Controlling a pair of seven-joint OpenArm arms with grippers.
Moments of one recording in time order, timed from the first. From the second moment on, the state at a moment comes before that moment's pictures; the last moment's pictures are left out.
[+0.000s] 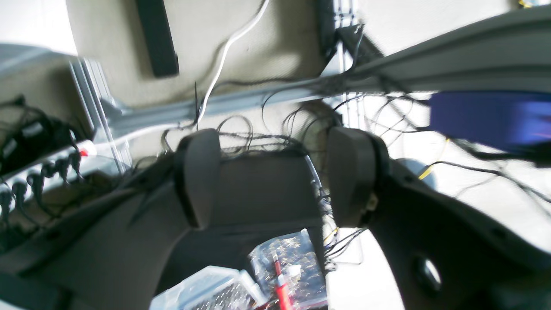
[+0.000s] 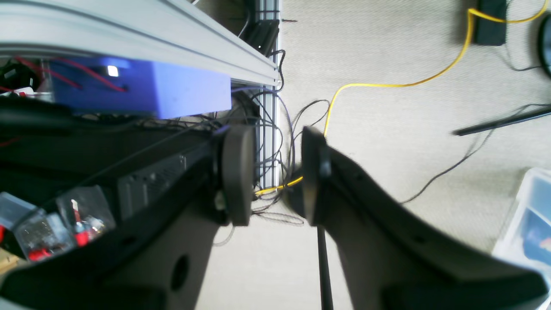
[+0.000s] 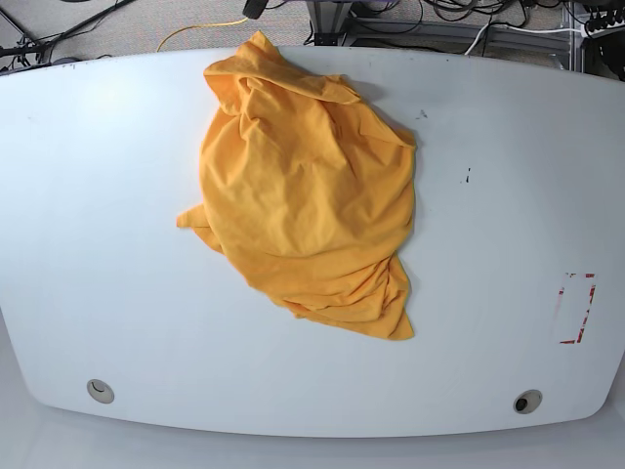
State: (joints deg) left arm 60.3 -7.9 -7.6 91.7 1.0 -11.0 1.4; right arm -62.2 -5.2 10.4 84.5 -2.8 19.3 5.1
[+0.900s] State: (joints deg) left arm 63.6 -5.8 -10.2 113.4 1.0 -10.9 2.4; right arm -64.9 -3.6 20.2 111.4 12.7 19.6 4.2
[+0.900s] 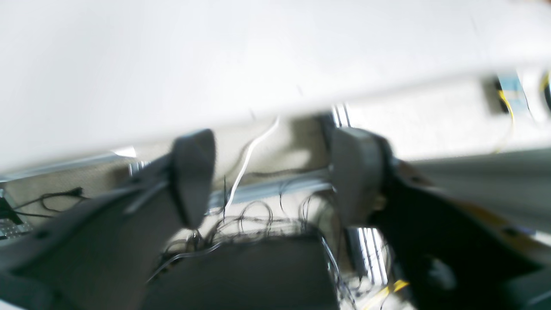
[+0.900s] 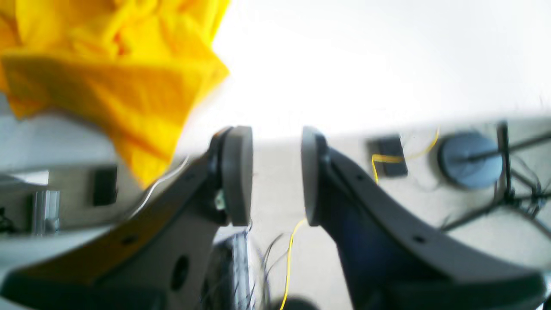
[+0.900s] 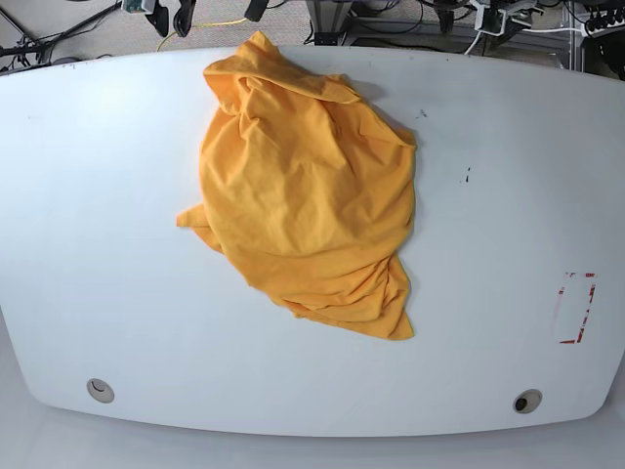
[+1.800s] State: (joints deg) left arm 49.2 -3.4 -10.1 113.1 1.6 -11.0 2.6; right arm -26.3 2.1 26.9 111.8 22.9 33.1 -40.5
